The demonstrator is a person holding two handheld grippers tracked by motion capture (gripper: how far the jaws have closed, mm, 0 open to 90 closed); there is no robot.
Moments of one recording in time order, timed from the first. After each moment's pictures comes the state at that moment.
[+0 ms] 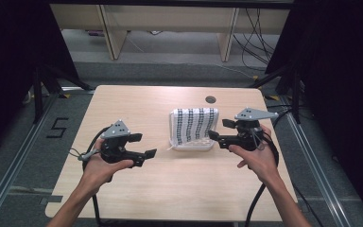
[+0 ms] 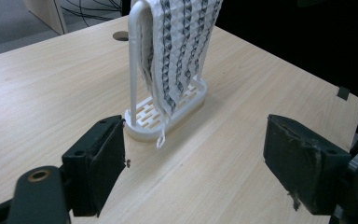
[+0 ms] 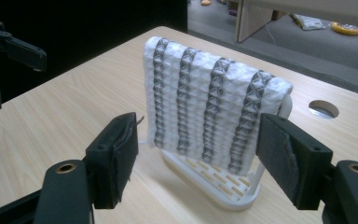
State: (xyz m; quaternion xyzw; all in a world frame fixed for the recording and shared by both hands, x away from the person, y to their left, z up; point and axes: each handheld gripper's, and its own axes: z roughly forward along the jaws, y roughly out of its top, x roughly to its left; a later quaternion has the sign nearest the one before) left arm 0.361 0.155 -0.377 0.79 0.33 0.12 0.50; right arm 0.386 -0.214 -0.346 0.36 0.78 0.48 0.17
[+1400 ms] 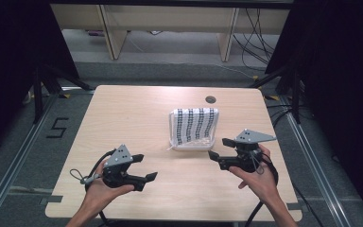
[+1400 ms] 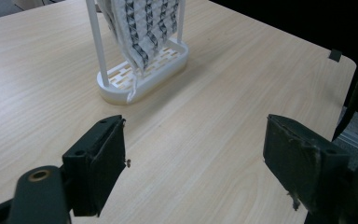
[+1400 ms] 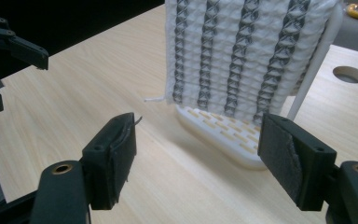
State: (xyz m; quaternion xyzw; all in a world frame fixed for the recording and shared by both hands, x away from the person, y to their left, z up) left arm 0.320 0.151 -0.425 0.81 0.31 0.11 0.49; right arm 0.351 -0.217 -0.387 0.37 0.79 0.47 0.14
